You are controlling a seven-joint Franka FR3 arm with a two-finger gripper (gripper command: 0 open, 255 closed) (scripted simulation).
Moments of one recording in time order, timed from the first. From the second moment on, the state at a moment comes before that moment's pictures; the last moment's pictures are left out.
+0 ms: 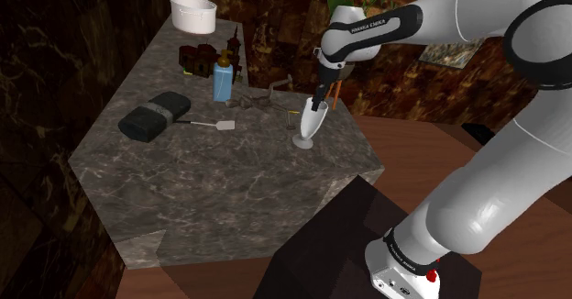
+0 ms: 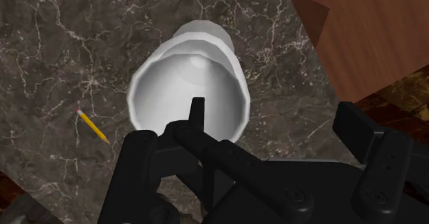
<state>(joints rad) -0.06 0.02 -0.23 -2.16 -0.03 2.14 -0.62</state>
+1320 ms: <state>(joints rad) -0.07 0.13 -0.23 -2.17 0.00 2.27 -0.66</state>
